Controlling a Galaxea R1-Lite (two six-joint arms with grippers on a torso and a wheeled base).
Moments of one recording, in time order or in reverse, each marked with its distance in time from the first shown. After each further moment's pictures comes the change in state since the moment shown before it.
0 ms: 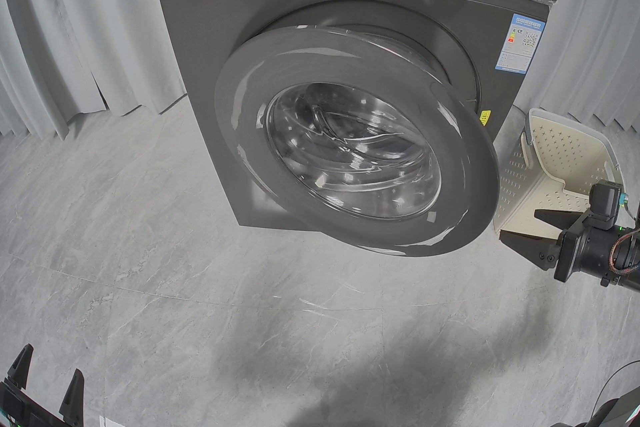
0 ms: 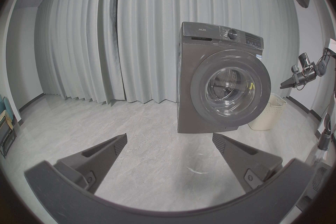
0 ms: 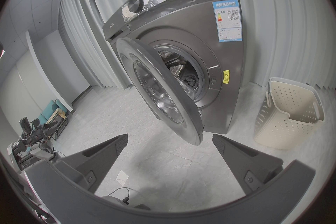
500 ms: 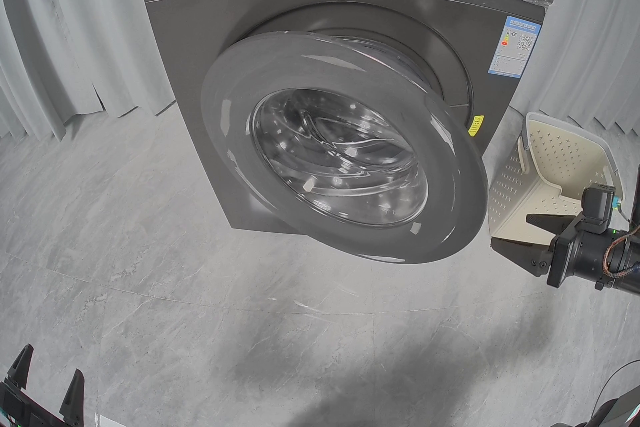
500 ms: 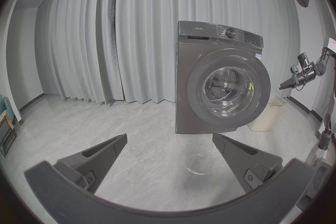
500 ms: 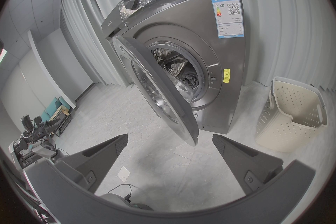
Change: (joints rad) left arm 0.000 0.001 0.000 -0.001 -0.001 0.003; right arm 0.030 0.023 -0.002 0.000 0.001 -0.001
